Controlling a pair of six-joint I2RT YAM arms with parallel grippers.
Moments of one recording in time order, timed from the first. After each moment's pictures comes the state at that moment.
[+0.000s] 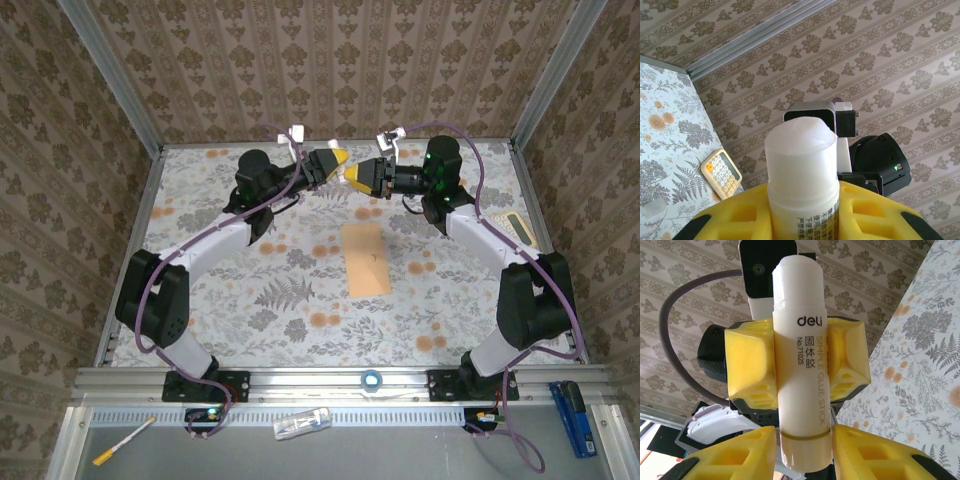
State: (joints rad) left arm -0.55 1.64 1.16 0.65 0.69 -1.19; right arm 0.26 1.59 1.16 0.43 -1.12 1.10
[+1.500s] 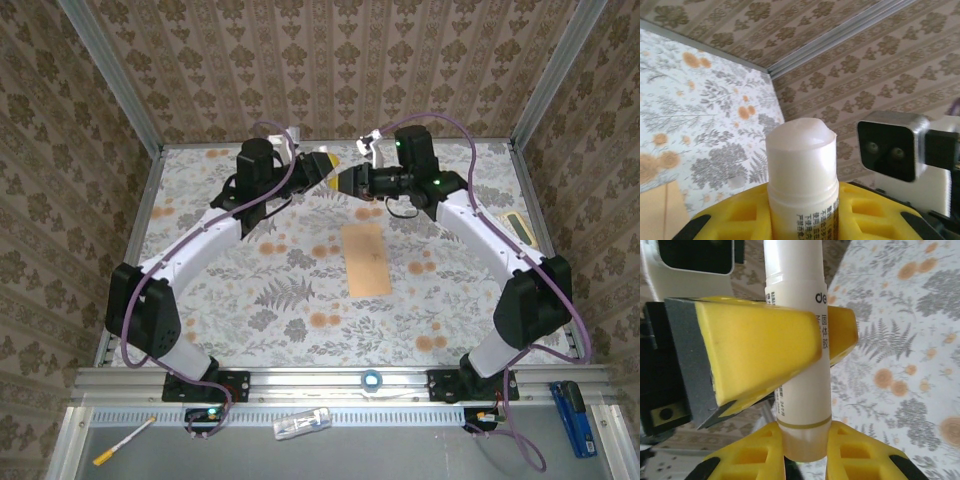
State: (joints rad) left arm -0.56 1.56 1.27 0.08 0.50 -0.94; right arm 0.40 1.61 1.44 -0.35 -0.77 0.59
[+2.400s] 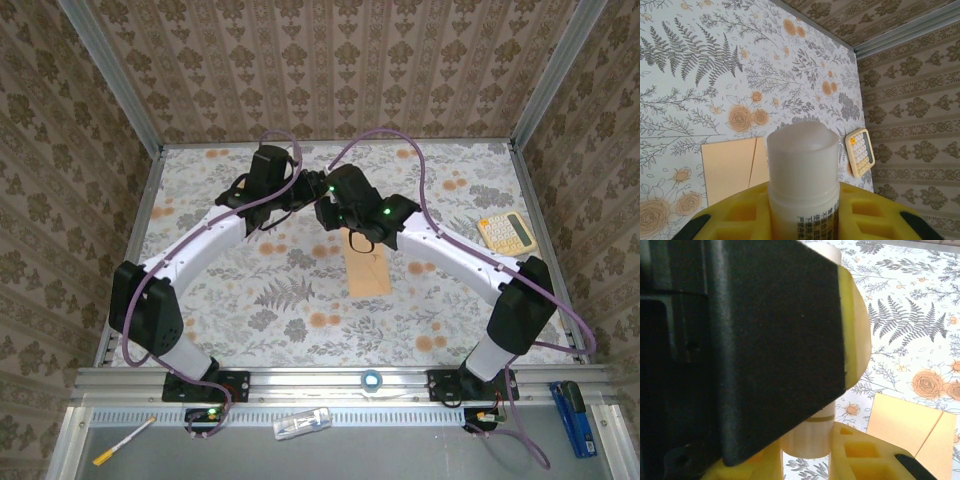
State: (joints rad) left arm -0.59 1.58 1.32 -0.27 0.31 -0.87; right arm 0.76 1.64 1.47 -0.53 0.17 0.37
